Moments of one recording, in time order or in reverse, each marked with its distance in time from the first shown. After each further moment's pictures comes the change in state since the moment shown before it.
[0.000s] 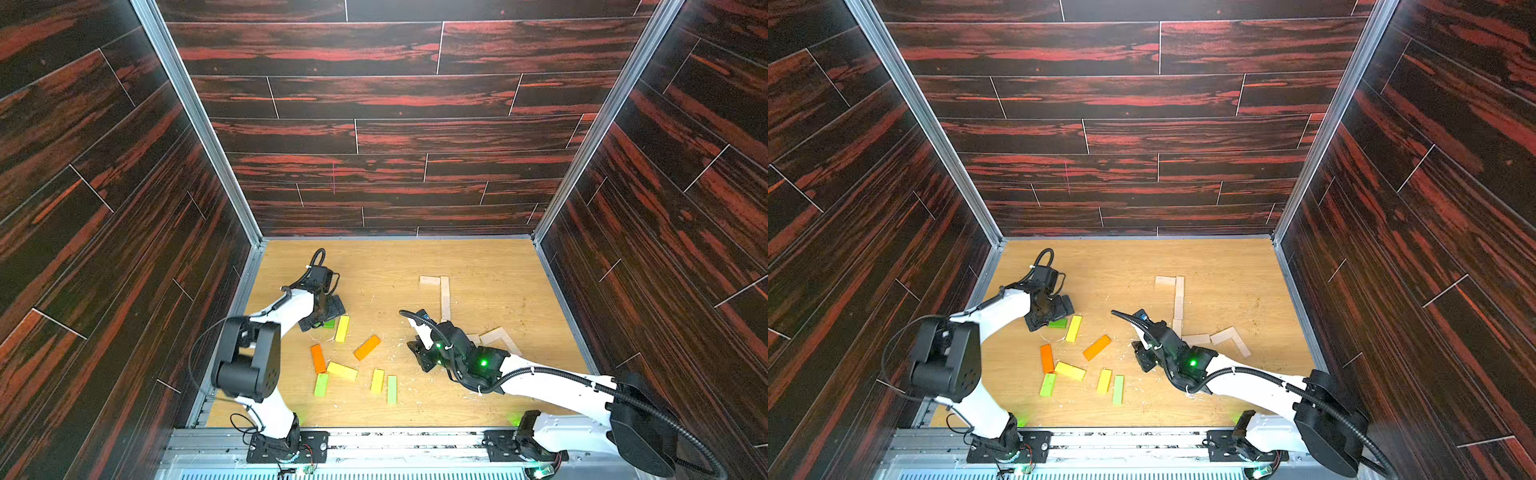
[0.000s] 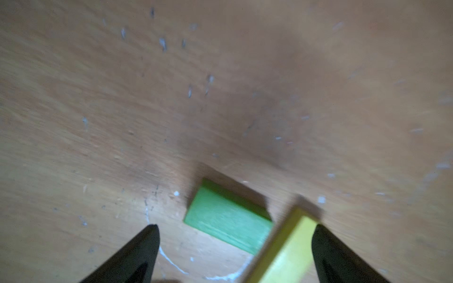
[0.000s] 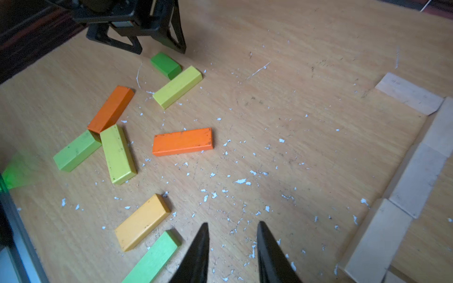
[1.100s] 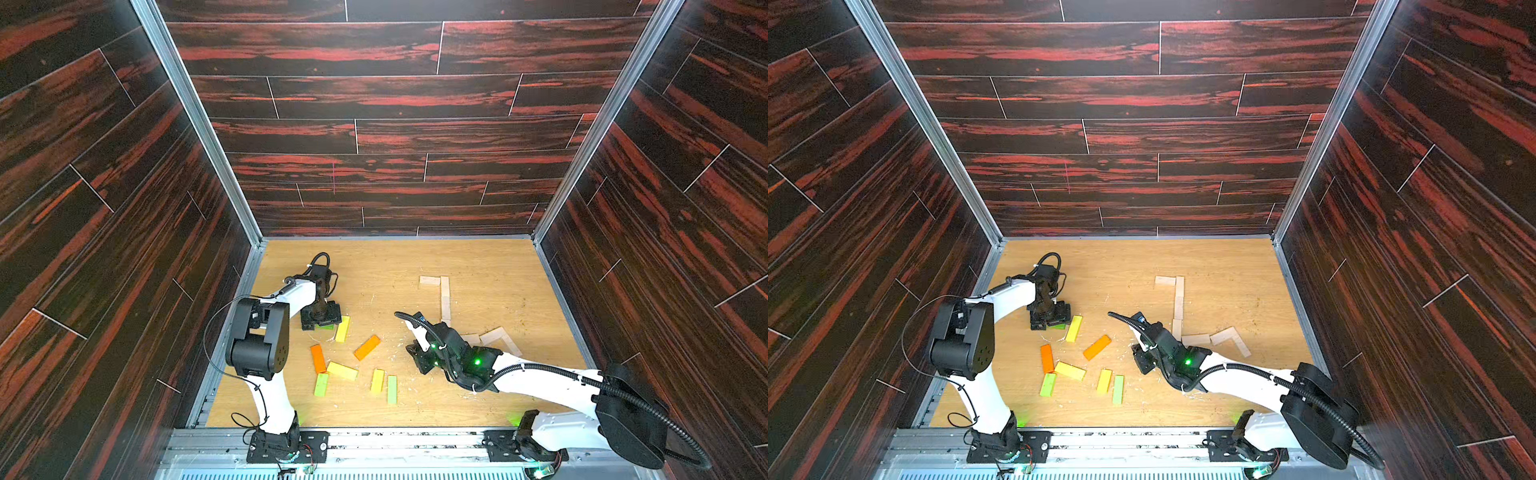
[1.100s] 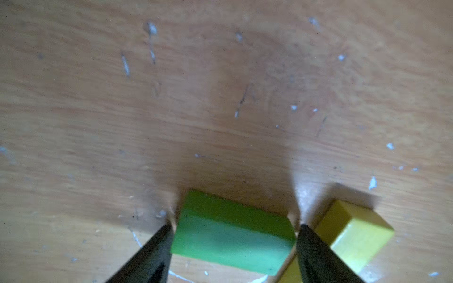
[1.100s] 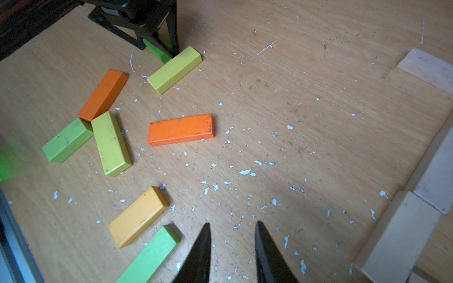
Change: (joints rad) left arm 0.019 0.153 0.121 -0.143 0.098 0.242; right arm 0.000 0.056 0.000 0.008 -0.021 0.020
